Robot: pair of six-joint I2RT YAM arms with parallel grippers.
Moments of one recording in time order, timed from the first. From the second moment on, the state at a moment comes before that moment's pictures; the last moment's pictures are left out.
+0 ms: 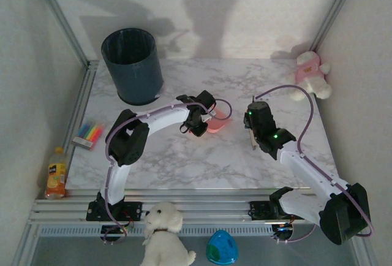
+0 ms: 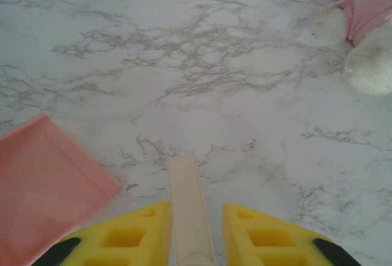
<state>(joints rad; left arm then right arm) -0.73 2.10 1.62 -0.85 -0.03 0.02 0.51 1.09 0.76 -0.31 0.48 0.29</state>
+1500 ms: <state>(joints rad) -0.73 2.11 1.57 -0.82 0.00 0.03 0.50 1.09 0.76 -0.31 0.48 0.29</state>
